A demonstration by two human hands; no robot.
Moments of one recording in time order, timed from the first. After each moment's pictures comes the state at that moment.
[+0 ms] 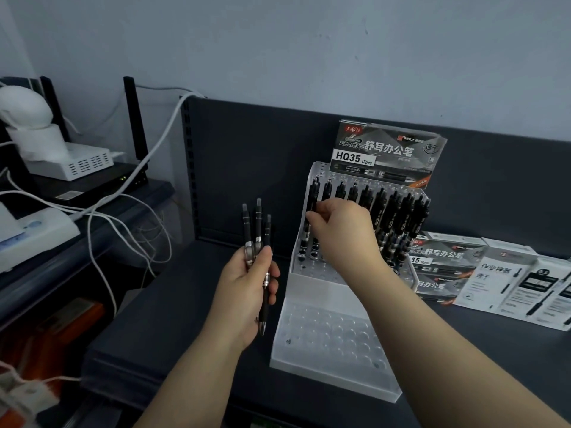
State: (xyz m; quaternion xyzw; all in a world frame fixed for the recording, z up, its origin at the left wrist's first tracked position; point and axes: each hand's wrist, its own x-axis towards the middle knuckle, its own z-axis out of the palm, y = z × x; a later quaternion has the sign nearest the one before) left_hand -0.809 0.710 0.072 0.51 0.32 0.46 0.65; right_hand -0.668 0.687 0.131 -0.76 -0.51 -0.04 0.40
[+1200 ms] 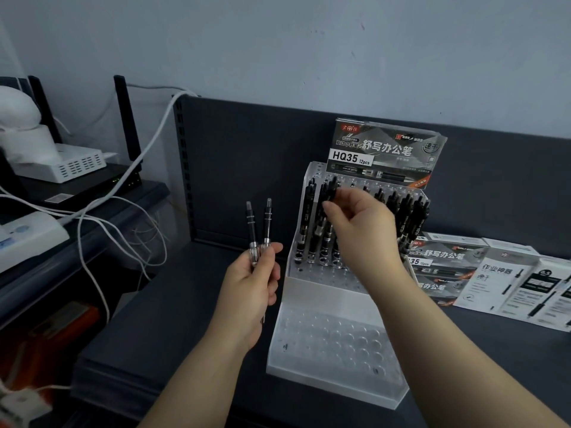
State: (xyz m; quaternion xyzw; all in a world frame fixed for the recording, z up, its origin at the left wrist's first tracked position) left_hand -0.795 0.714 0.070 0.51 0.30 0.46 0.66; right_hand -0.655 0.673 0.134 -0.69 -0.47 -0.02 0.55
